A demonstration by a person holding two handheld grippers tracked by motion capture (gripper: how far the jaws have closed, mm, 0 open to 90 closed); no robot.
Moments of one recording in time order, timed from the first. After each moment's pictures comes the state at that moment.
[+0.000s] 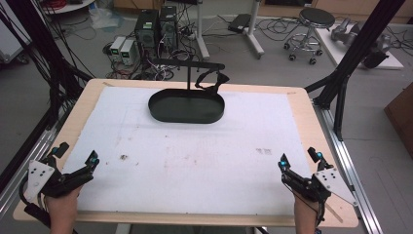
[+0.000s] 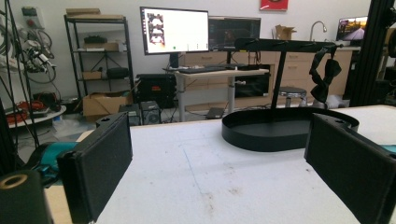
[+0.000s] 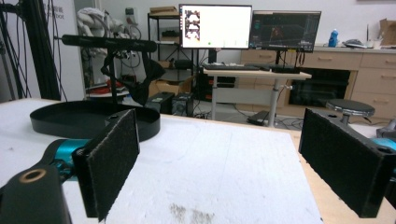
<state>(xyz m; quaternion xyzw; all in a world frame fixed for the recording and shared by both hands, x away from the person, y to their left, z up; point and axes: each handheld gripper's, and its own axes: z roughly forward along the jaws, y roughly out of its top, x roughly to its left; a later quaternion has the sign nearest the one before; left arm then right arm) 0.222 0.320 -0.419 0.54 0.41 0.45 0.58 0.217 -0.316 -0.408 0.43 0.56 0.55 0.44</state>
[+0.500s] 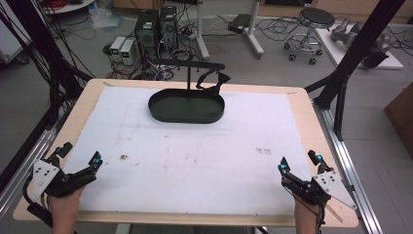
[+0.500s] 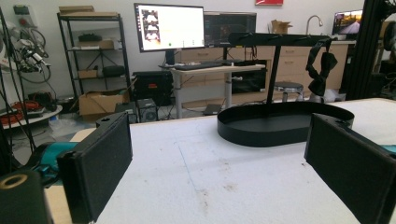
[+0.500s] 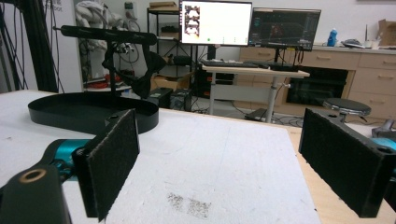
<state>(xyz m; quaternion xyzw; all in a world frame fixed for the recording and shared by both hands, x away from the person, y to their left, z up) 0.223 0.316 -0.420 0.55 0.41 0.45 0.57 0.212 -0.315 -0.412 0.43 0.56 0.55 0.45</state>
